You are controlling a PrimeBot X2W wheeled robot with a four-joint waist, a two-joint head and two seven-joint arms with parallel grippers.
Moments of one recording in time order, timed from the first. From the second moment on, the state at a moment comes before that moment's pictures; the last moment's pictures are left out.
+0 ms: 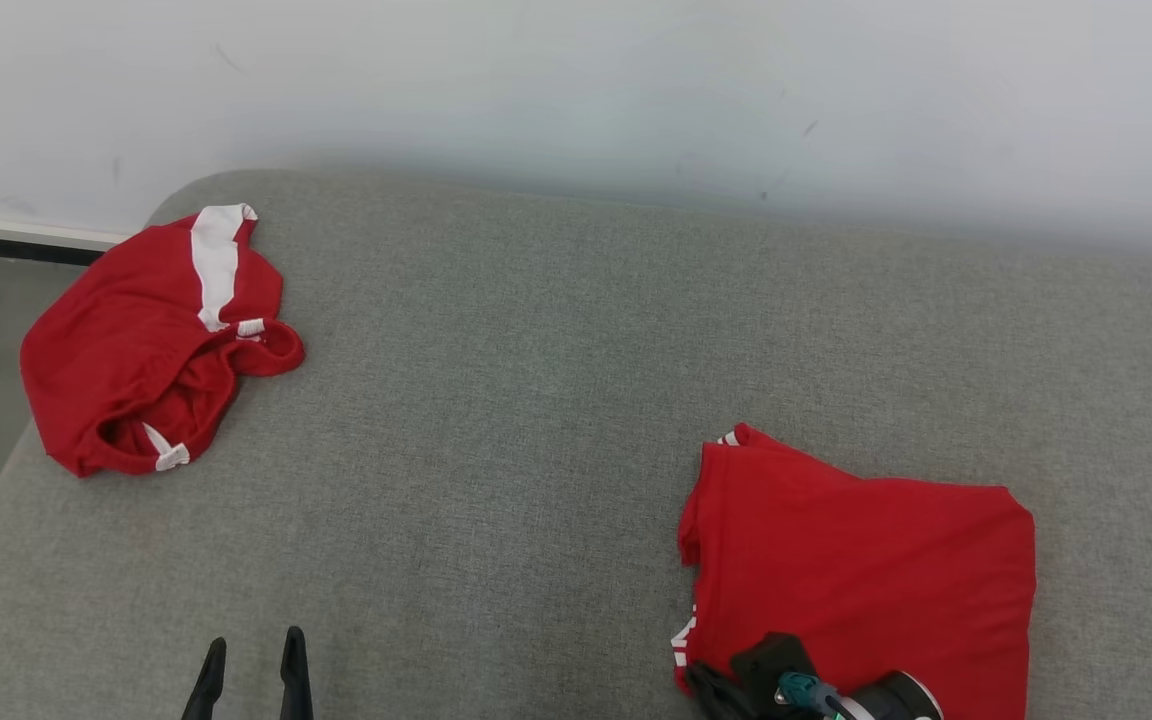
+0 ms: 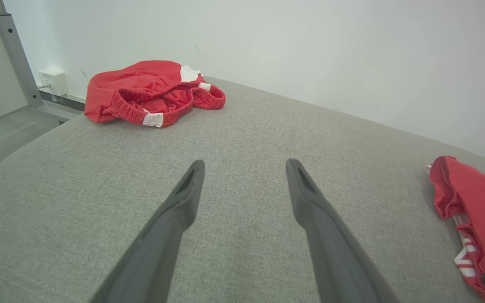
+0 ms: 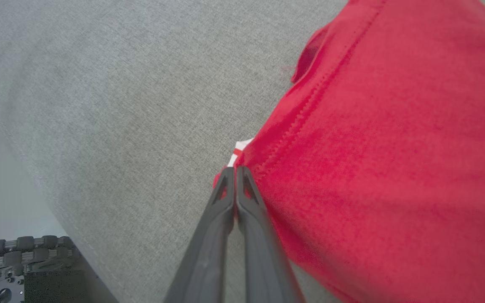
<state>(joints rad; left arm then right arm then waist) 0.12 0.06 0.01 0.13 -0.29 -0.13 -0.26 -0.10 -0.05 0.41 0.37 0.02 0.13 0.21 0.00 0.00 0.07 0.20</state>
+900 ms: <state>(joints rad) 0.16 0.05 0.11 0.09 -0.28 -0.13 -0.26 -0.07 -0.05 0.29 0.16 0.20 0.13 0.03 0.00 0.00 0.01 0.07</state>
